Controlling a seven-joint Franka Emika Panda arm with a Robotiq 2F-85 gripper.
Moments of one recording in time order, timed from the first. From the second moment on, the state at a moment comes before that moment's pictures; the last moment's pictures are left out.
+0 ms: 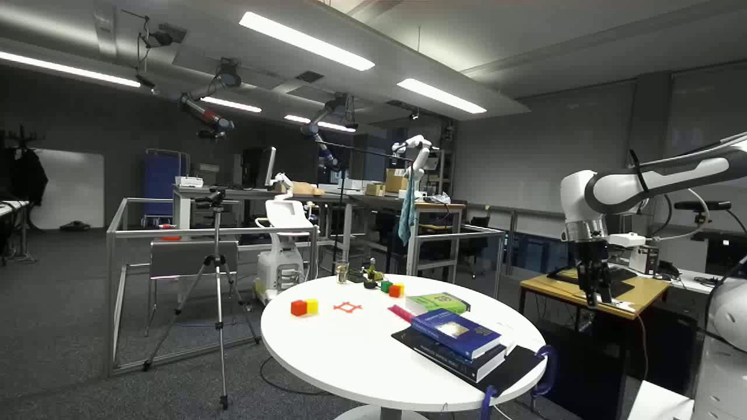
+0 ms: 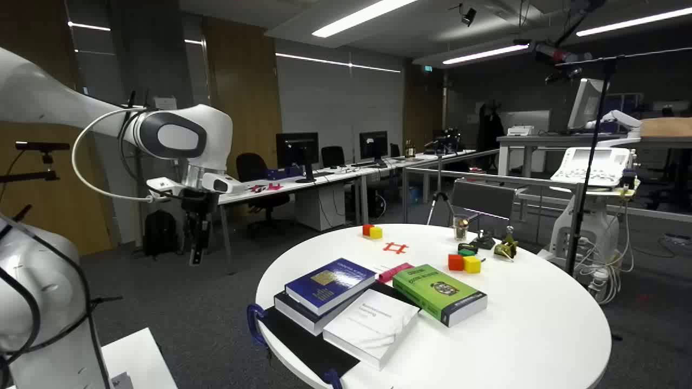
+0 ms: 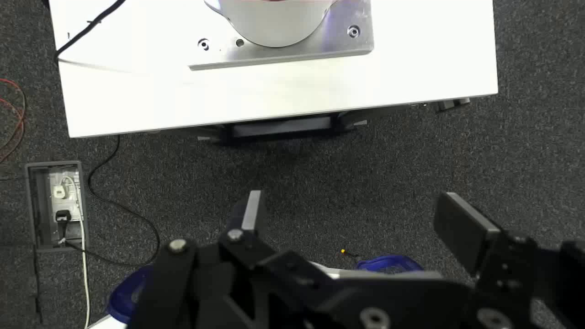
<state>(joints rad) -0.02 -0.77 0.02 -2.73 0.06 1.69 0.07</state>
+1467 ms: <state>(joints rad) -0.03 -0.66 0.14 -2.73 0.31 2.12 0.56</state>
